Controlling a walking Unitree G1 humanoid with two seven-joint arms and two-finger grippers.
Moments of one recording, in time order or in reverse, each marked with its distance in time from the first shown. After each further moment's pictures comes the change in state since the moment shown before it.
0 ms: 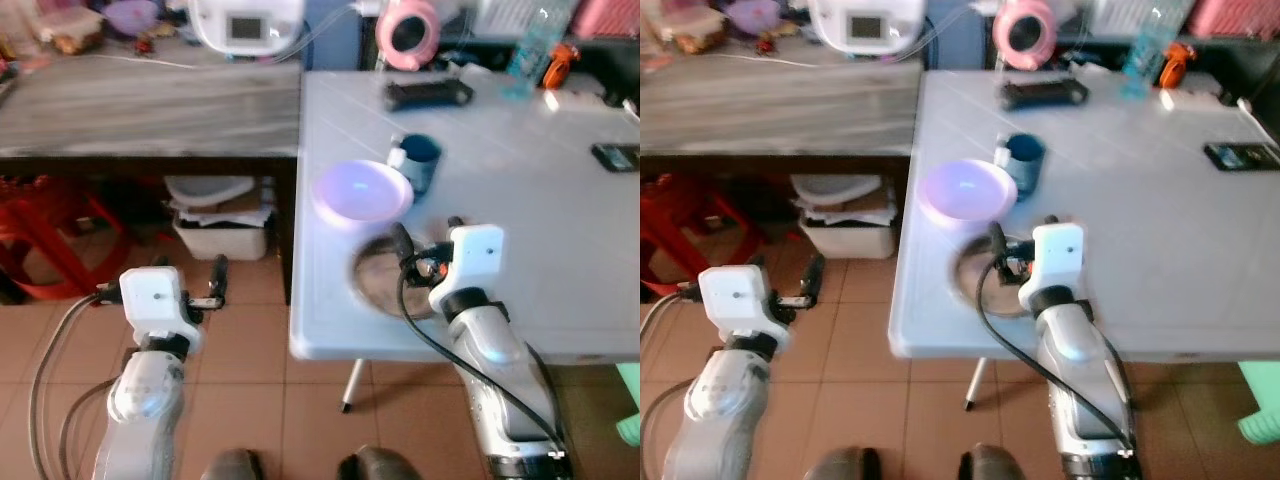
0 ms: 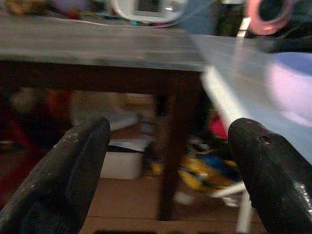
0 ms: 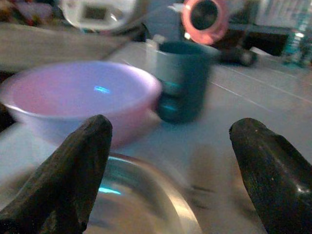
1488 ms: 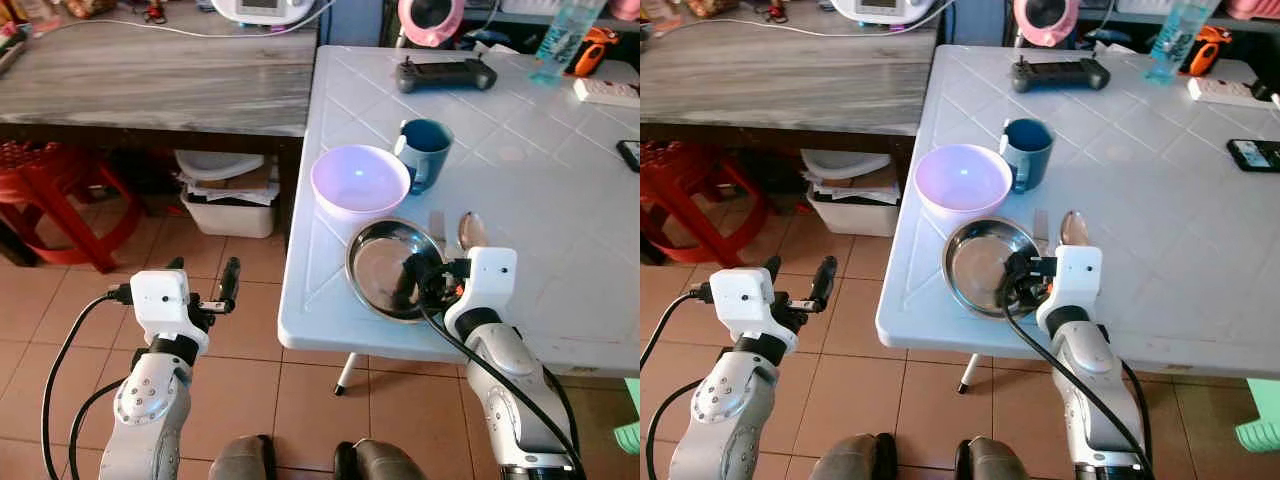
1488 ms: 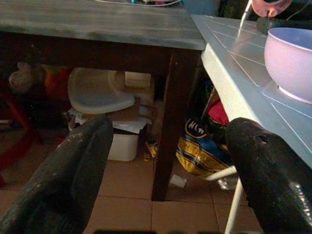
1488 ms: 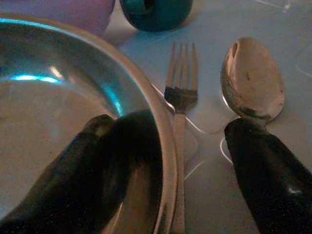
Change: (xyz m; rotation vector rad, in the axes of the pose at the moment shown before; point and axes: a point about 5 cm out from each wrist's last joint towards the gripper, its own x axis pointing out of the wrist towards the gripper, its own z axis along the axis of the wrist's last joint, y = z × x) left arm -0.002 0.005 0.000 0.003 0.011 -0.047; right arm -0.011 -0.012 -0.028 0.128 0.220 -0.081
